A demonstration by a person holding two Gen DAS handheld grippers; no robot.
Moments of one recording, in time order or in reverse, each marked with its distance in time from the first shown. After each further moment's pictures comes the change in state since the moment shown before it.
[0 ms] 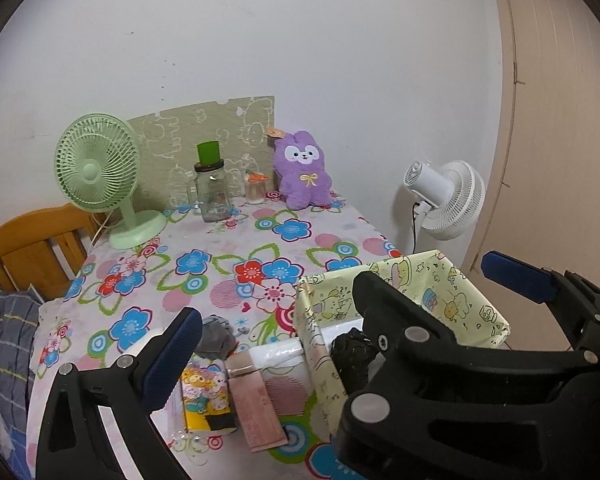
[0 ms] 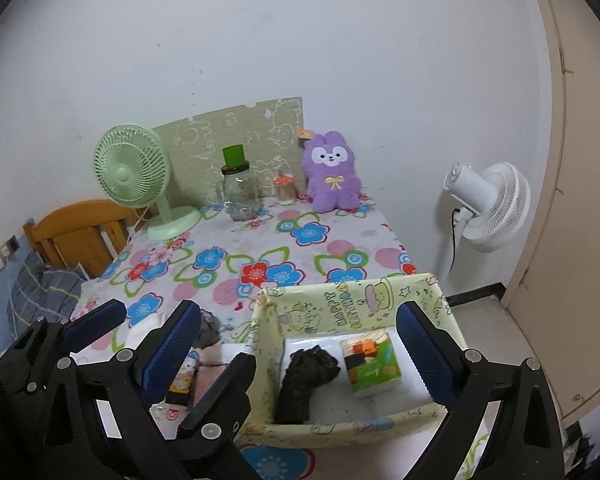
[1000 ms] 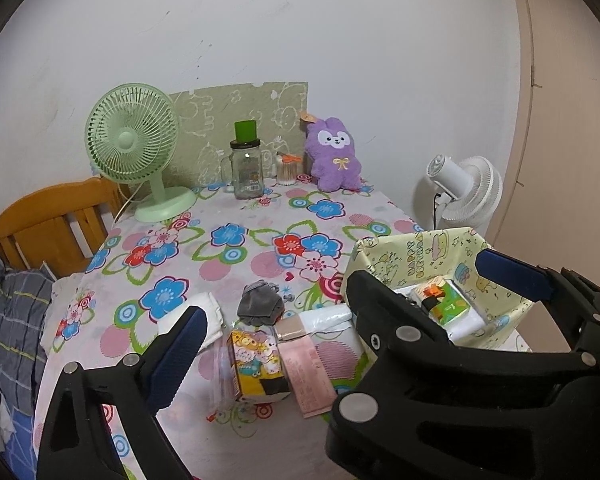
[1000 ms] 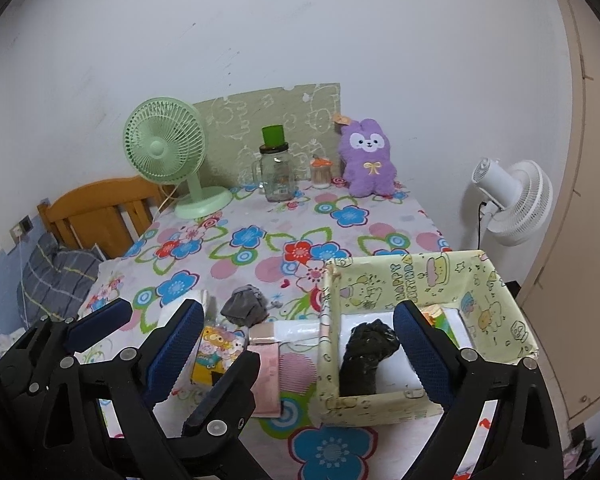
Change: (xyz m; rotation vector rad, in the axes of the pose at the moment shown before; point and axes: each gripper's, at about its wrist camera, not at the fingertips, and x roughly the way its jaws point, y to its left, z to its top) left arm -0.011 0.051 -0.033 -0.043 0.029 0.032; right arm 0.007 0.060 -0.026 -0.048 0.035 0.044
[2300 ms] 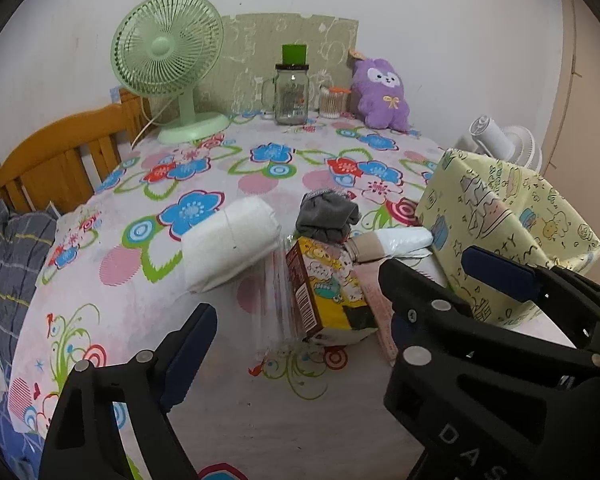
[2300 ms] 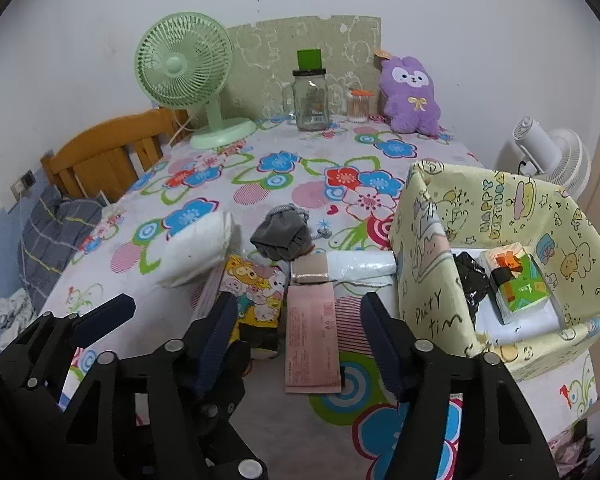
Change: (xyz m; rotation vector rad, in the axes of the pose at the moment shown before) left arm 0.056 0.058 -0.061 -0.085 0.161 0.045; right arm 0.078 0.044 -0.056 -0.045 0.170 0.034
